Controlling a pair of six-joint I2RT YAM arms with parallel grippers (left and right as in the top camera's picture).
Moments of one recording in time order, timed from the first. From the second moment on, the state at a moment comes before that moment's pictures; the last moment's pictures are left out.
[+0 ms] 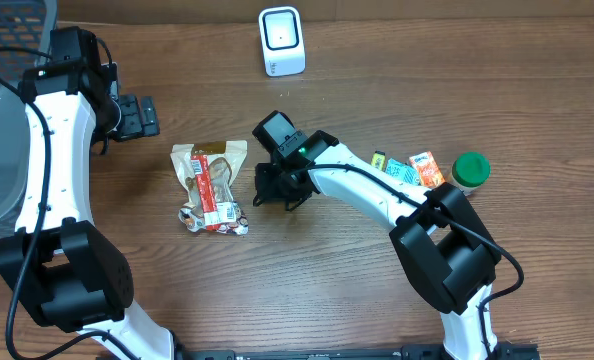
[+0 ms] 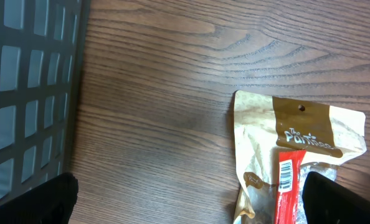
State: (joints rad) left arm 0.20 1.87 1.72 -1.13 -0.03 -0.05; right arm 0.73 2.09 1.53 -0.65 -0.32 0.62
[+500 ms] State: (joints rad) left arm 0.20 1.87 1.72 -1.13 -0.03 -0.05; right arm 0.80 2.09 1.53 -0.37 -0.52 0.57
